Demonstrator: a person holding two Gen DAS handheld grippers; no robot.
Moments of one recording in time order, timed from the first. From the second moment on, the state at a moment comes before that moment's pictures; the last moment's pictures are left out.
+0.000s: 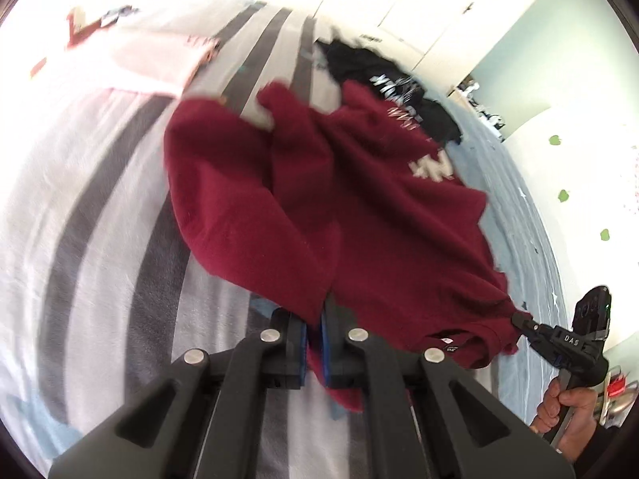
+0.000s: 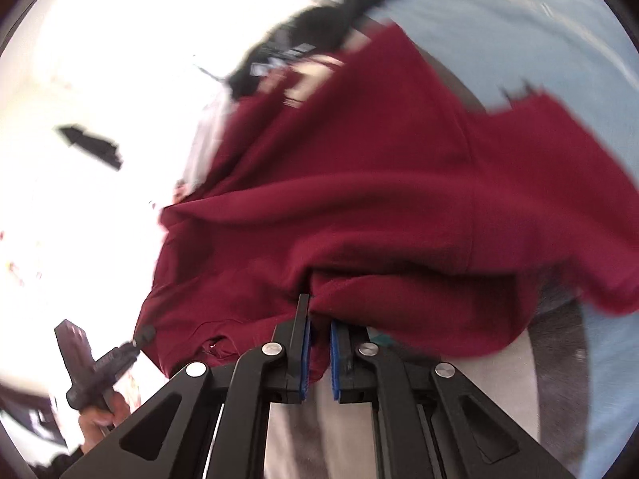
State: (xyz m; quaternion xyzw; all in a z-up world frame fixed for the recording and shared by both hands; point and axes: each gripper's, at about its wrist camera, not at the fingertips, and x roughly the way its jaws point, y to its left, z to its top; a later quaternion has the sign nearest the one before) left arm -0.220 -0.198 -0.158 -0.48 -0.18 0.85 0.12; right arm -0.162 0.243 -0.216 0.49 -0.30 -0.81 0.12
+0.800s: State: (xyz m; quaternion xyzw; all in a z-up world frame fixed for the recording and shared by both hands) left arm -0.193 -0.184 0.425 -0.12 -0.10 0.97 0.19; right arm -0.111 0.270 0.396 0.13 -0.12 -0.96 0.22
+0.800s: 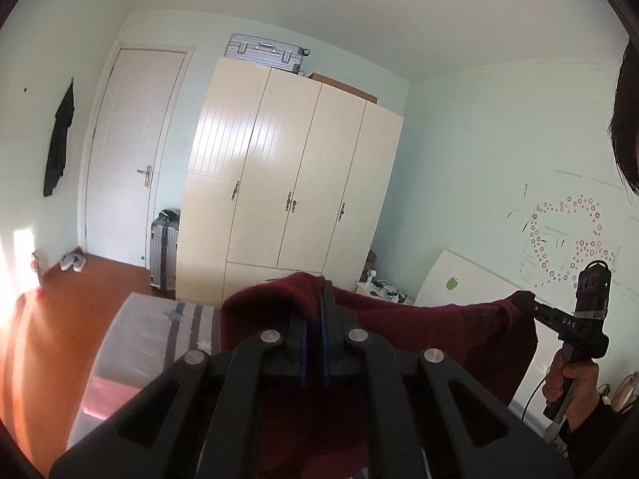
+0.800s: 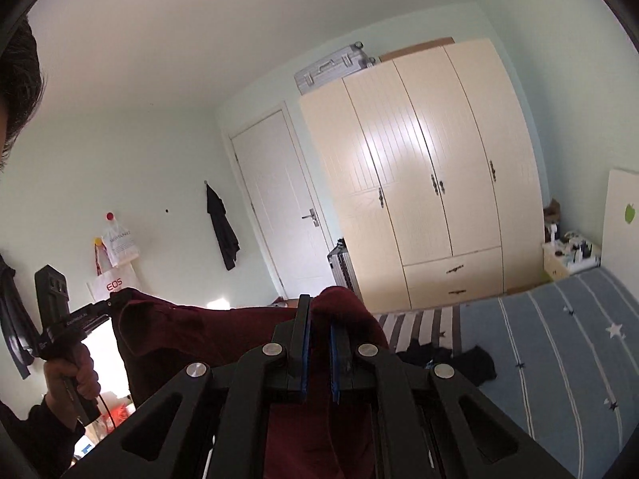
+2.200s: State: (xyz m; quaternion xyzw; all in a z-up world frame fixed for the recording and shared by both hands) left arm -0.281 -0.158 -0.006 -0.42 -0.10 0.90 0.07; right arm -0.246 0.263 0.012 0.39 -0.08 -0.91 0.12
